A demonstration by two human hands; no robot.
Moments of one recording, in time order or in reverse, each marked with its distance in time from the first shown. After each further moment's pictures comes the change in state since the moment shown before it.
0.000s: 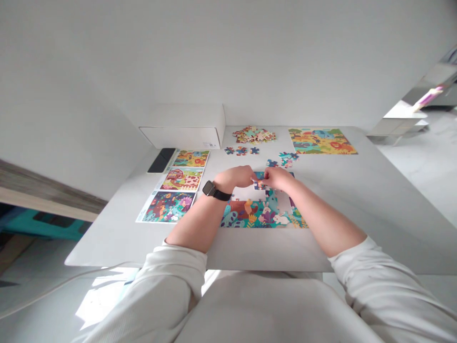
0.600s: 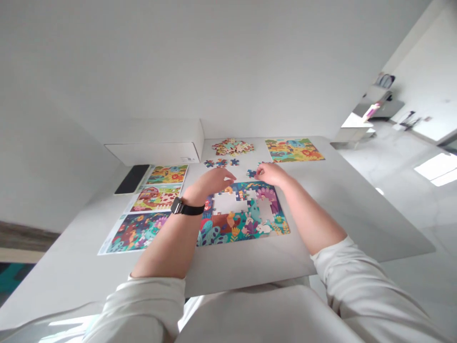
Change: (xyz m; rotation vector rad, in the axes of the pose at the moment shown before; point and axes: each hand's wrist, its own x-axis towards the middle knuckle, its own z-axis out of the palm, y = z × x) left_hand -0.011 -0.009 -0.026 0.006 0.259 -0.016; right_hand -0.005 0.038 -0.049 0.107 0.138 0.094
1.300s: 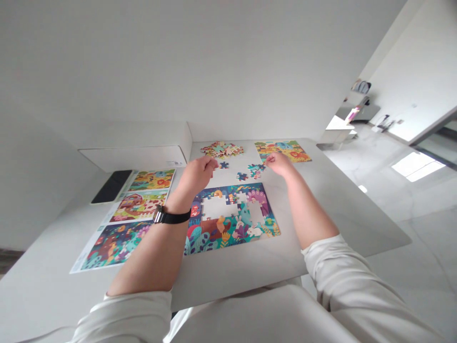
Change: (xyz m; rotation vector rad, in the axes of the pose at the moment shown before) left_hand -0.007 0.018 -0.025 -0.221 0.451 -0.161; right_hand 0.020 0.076 -0.028 0.212 0.320 0.211
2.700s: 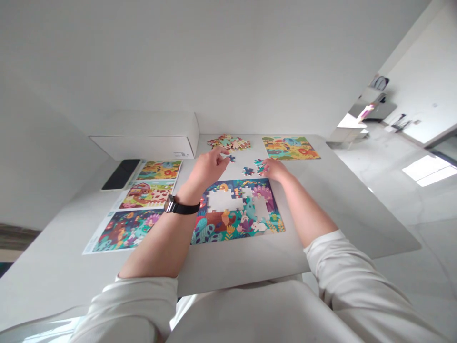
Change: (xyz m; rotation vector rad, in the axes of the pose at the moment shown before) left_hand -0.004 0.010 0.005 -0.037 -0.026 0.001; right_hand 0.002 0.009 0.059 -0.204 -0.189 -0.195
